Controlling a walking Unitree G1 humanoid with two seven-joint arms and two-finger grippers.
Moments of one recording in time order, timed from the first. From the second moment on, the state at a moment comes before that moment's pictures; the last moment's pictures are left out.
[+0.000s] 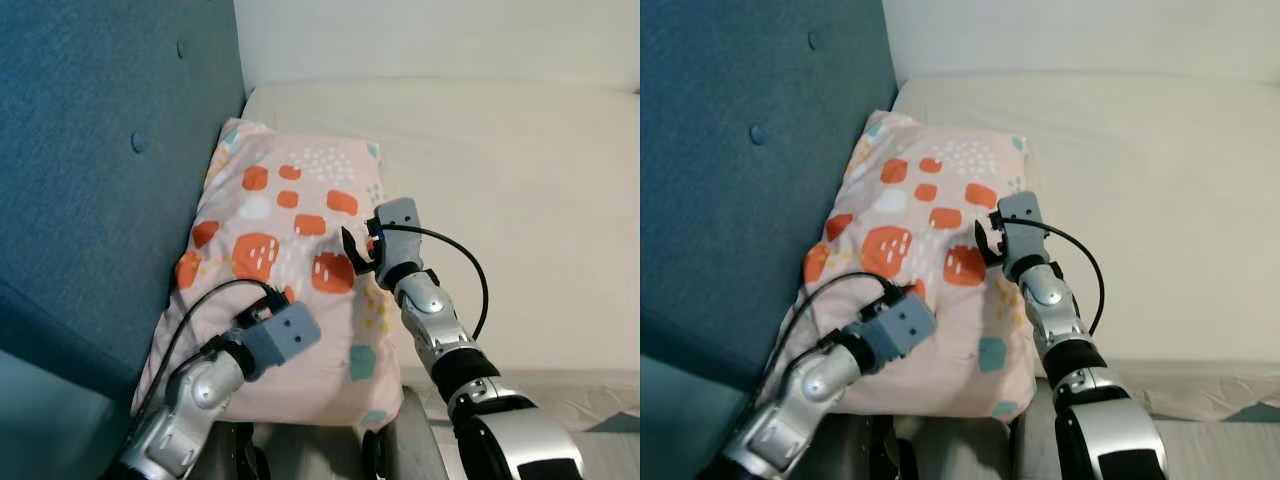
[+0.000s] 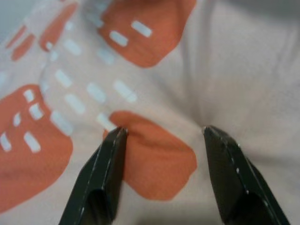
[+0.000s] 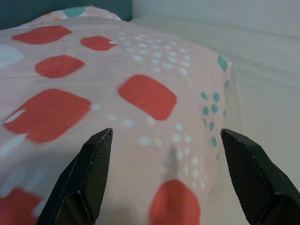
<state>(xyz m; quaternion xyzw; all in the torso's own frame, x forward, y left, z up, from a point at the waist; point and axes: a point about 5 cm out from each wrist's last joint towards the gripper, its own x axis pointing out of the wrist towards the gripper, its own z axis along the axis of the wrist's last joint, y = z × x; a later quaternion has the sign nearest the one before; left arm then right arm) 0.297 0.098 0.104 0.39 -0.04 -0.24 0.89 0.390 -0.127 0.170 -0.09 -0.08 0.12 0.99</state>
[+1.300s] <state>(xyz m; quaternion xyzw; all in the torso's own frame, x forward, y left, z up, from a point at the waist) 0.219 0.163 0.099 0.35 0.04 -0.53 0.78 0.337 -0.100 0.174 -0.10 -0.04 0.48 0.87</state>
